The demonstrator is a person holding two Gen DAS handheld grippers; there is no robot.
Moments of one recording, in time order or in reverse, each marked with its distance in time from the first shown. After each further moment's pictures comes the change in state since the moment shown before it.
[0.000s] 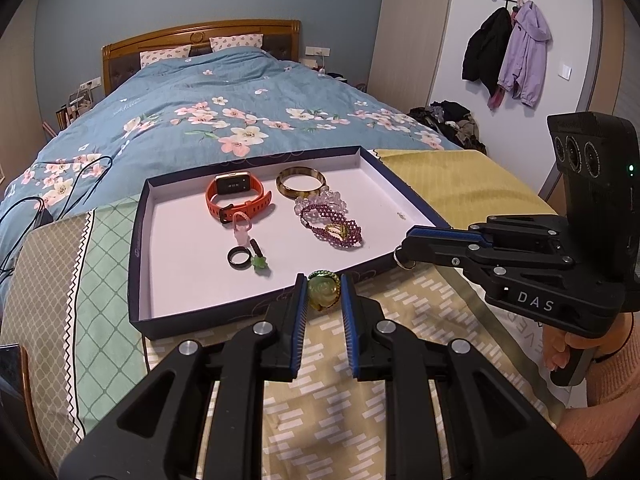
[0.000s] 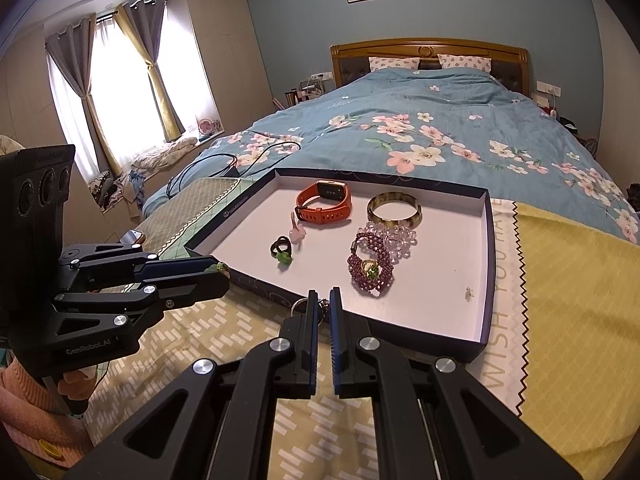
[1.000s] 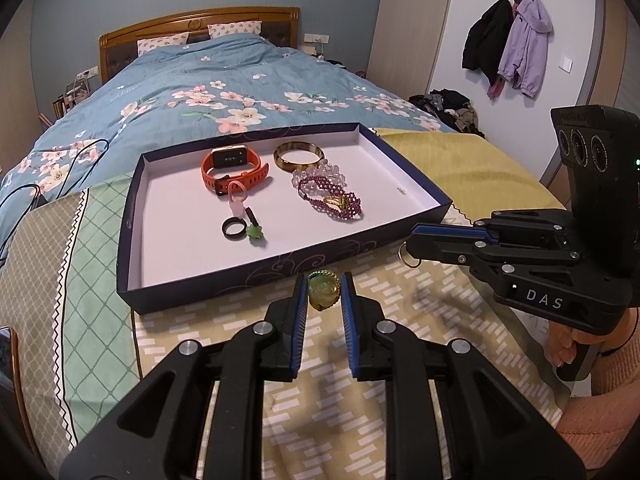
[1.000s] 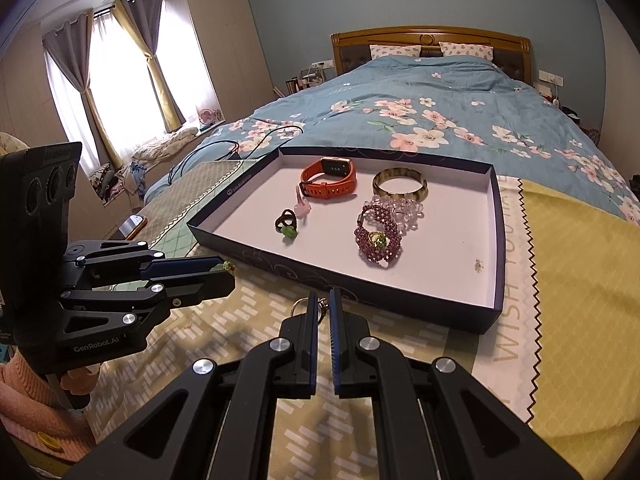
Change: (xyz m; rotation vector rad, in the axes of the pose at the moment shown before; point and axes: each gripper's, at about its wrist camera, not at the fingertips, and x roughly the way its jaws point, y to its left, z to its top) left arm 0.008 0.002 -0.016 -0.004 0.047 -0.008; right arm 0.004 0.004 -0.014 0.009 0.043 0.009
